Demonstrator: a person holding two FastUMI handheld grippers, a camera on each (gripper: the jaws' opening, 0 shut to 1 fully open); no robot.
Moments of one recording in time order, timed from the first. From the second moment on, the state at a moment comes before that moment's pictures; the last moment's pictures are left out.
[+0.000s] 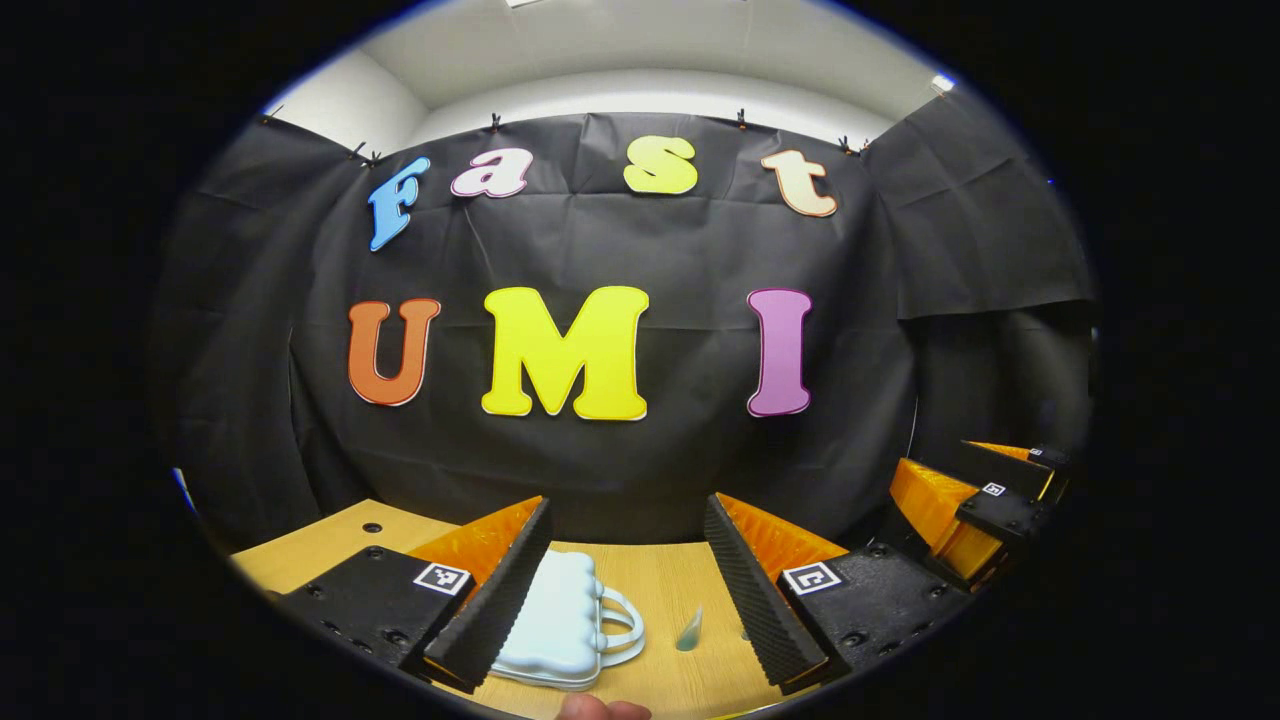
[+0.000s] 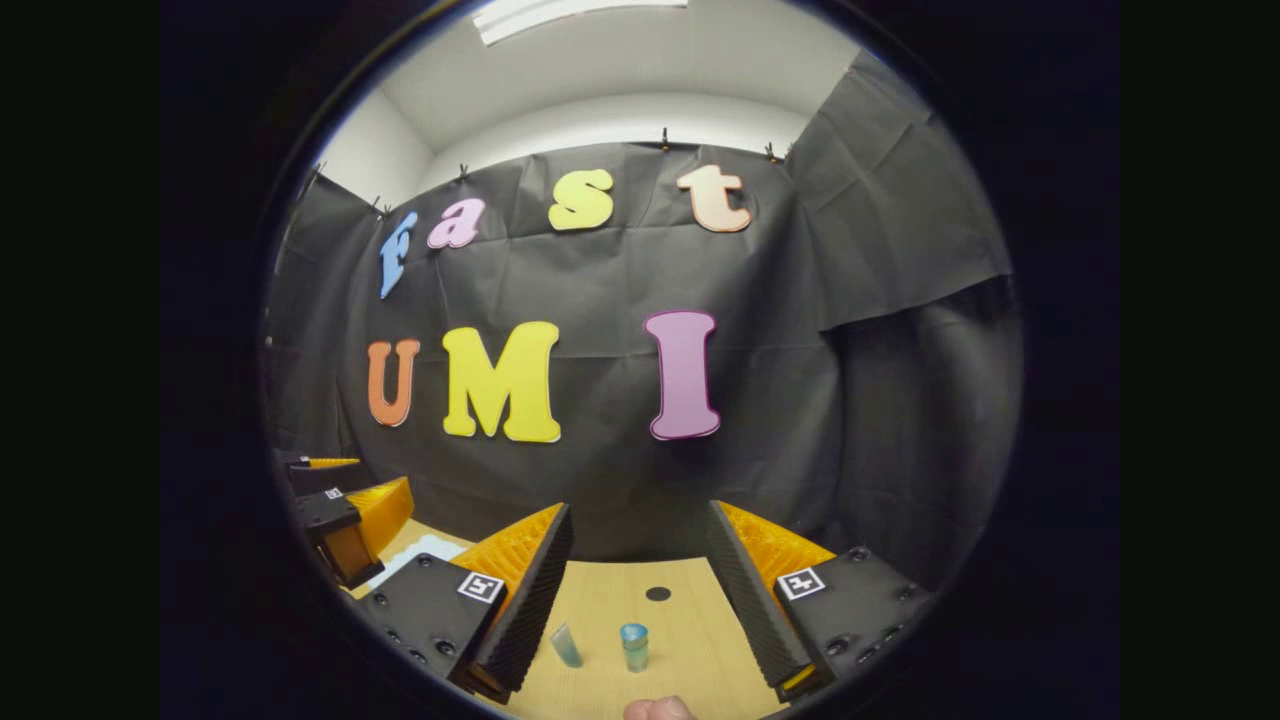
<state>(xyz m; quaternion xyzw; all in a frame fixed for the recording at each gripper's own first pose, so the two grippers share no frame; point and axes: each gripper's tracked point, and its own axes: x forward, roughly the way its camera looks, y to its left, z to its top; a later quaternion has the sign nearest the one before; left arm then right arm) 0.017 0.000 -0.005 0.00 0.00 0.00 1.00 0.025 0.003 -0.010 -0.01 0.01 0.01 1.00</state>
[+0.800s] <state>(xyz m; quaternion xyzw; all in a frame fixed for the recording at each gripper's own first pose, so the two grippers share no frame) 0.030 -0.033 -0.104 0.15 0.12 -0.10 0.98 0.024 -0.044 -0.056 -0.02 0.06 0.00 1.00</state>
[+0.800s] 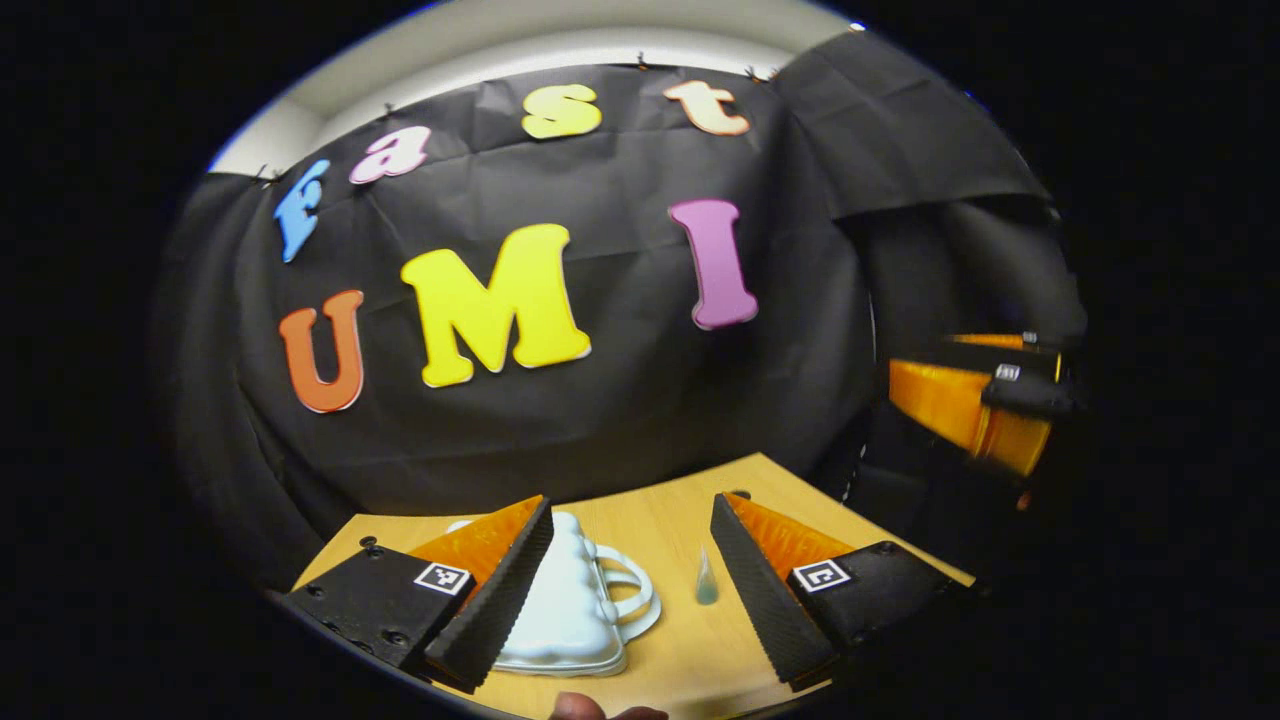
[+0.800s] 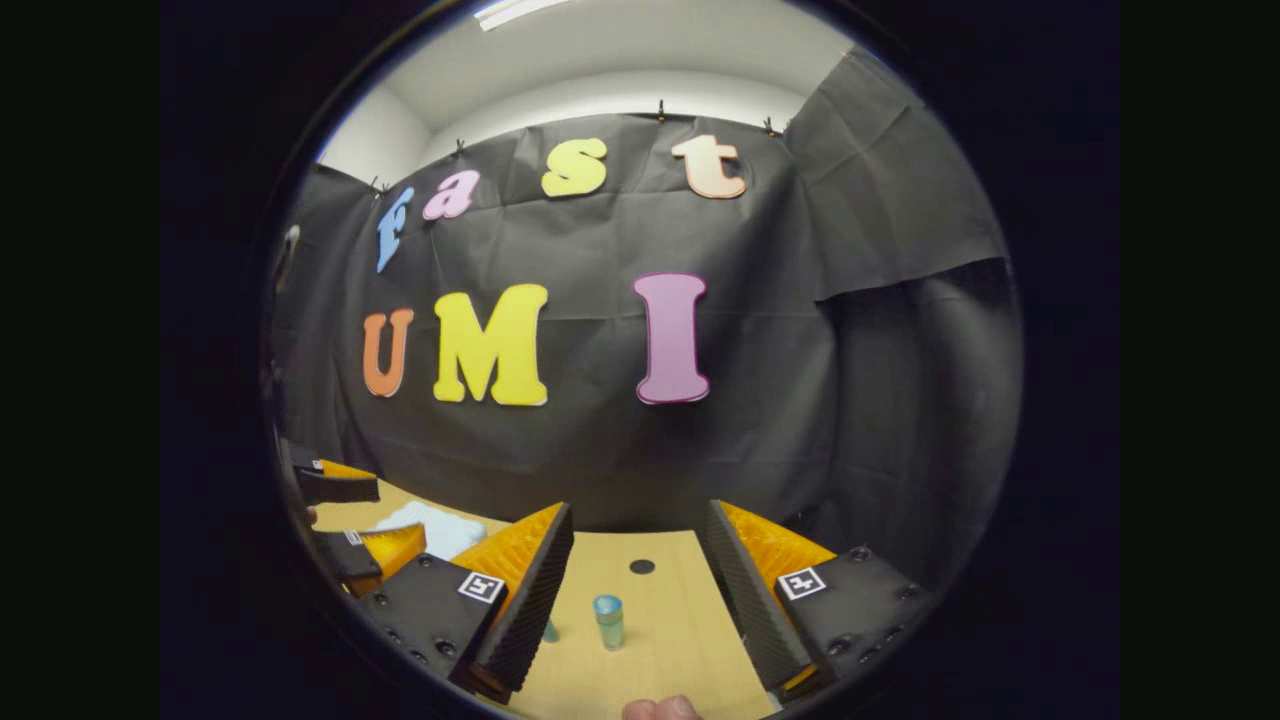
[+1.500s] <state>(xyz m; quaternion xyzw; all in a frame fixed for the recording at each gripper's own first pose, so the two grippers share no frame) 0.086 -0.002 -0.276 0.50 0.29 -0.18 0.79 -0.004 -0.138 -0.098 -0.03 0.13 -0.10 0.99</state>
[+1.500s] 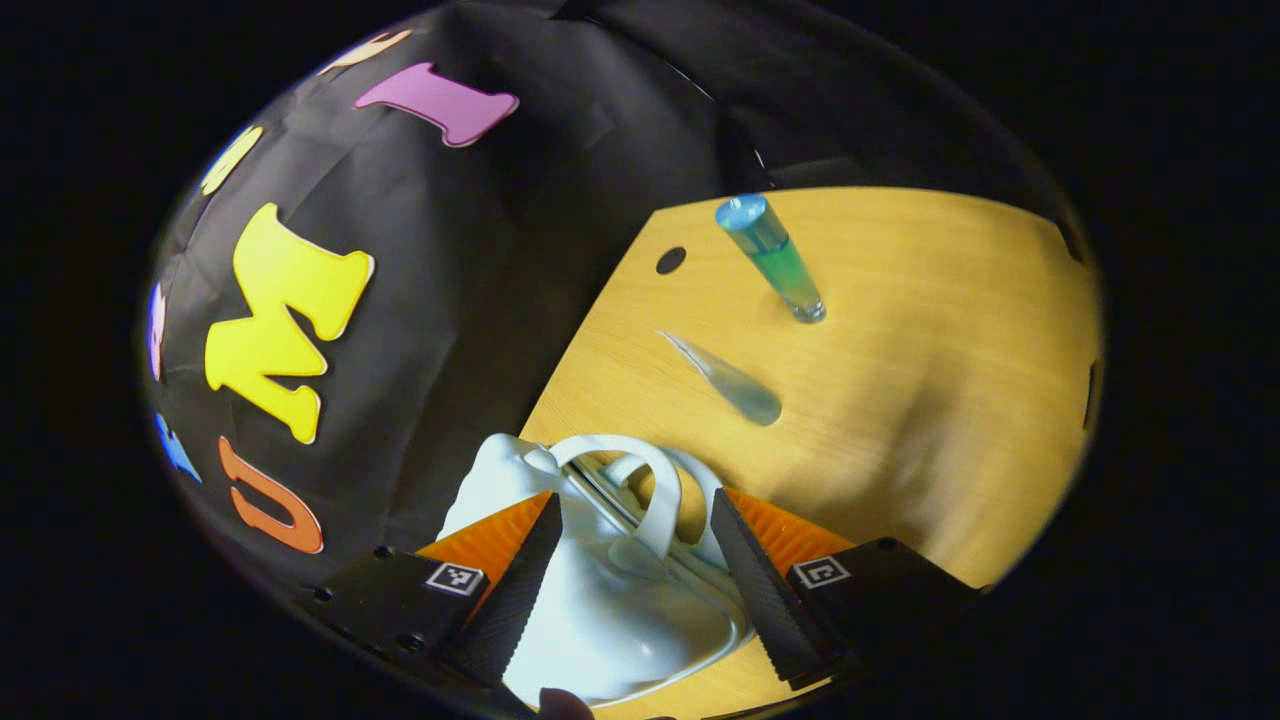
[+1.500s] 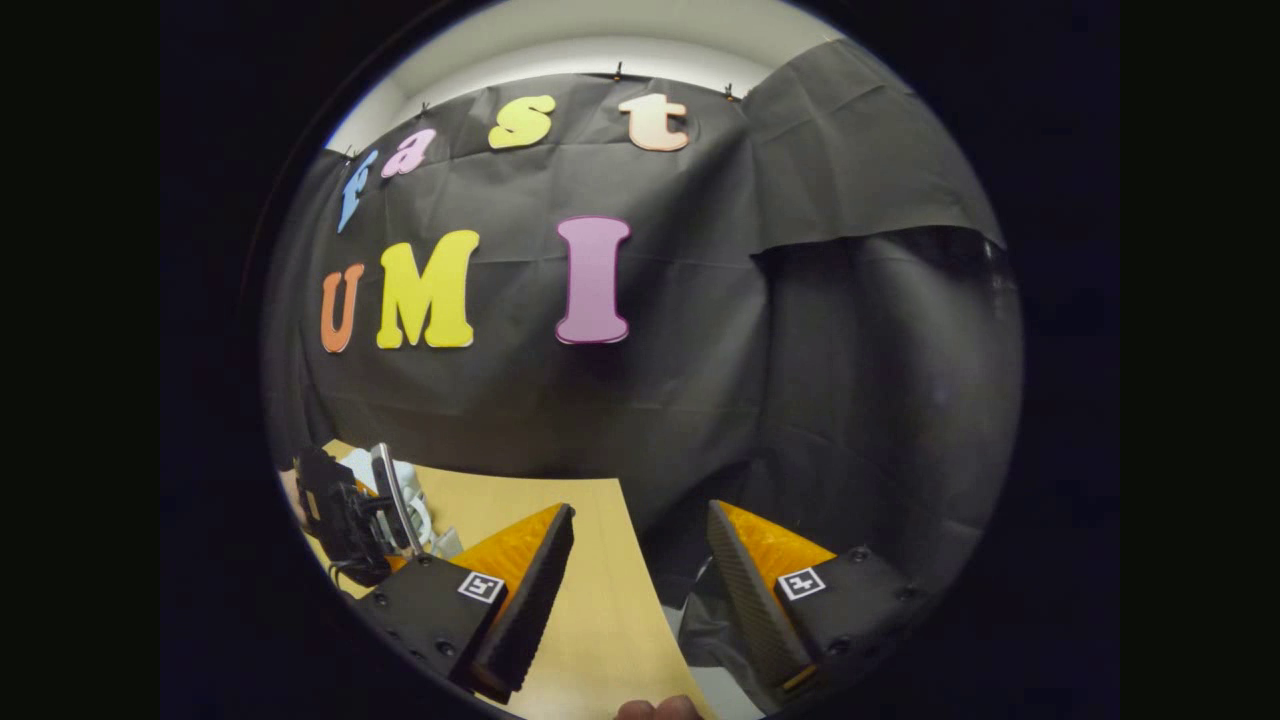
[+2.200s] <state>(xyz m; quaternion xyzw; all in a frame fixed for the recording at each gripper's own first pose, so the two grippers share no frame) 0.113 0.012 -0.325 0.59 0.36 -0.18 0.70 -0.026 -0.153 -0.109 -0.03 0.16 -0.13 0.98</state>
